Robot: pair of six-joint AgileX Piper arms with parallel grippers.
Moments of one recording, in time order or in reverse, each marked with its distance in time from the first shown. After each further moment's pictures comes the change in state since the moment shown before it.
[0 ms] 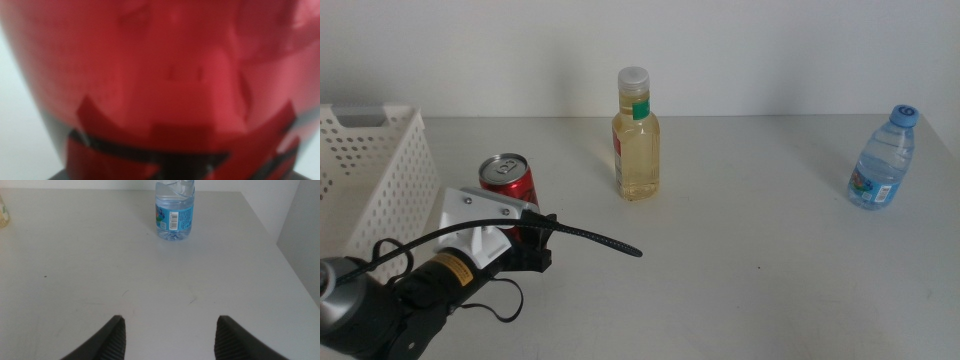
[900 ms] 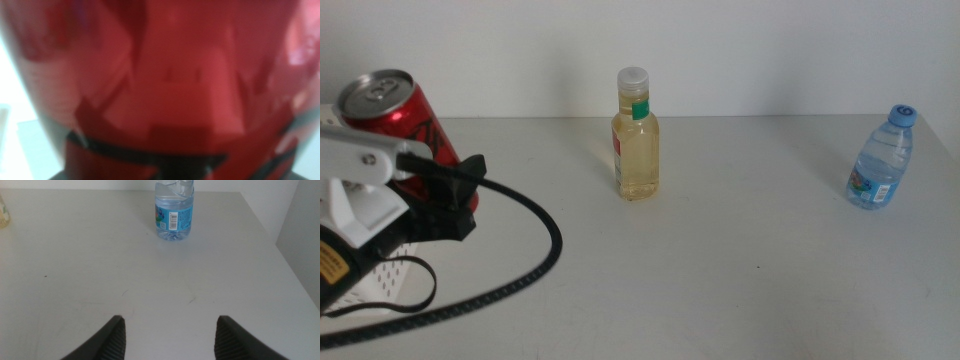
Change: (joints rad) left arm 0.000 -0.885 0.129 0.059 0.581 -0.188; right arm 0.000 0.000 0.000 0.000 0.000 0.000
